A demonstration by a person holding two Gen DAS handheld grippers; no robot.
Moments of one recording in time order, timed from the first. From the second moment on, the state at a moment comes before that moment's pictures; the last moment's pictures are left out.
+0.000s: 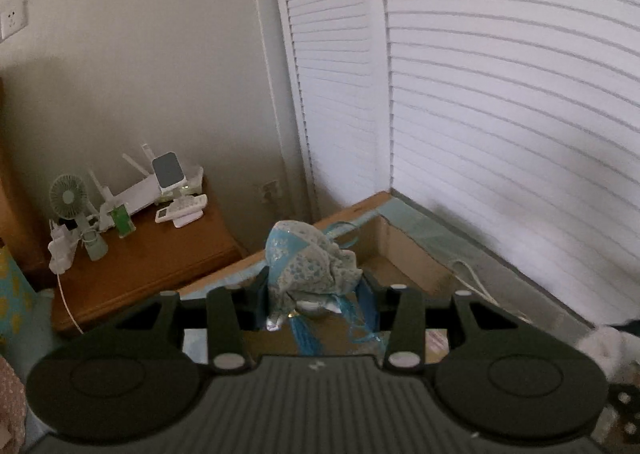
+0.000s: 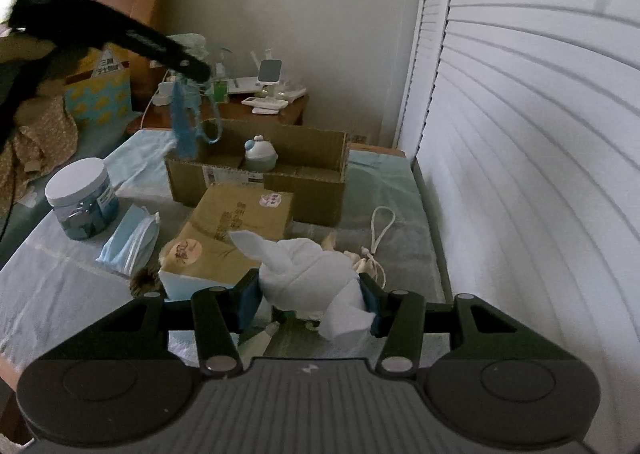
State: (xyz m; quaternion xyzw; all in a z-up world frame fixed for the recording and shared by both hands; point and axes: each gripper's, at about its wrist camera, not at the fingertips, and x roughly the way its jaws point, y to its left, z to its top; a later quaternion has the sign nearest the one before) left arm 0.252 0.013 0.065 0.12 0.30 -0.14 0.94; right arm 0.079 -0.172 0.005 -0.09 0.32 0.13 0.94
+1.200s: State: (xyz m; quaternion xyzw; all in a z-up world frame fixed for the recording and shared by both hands) left arm 0.122 0.058 0.002 0.03 0.32 -0.07 0.94; right arm 0.135 -0.136 0.017 -0.09 0.31 0.15 0.93
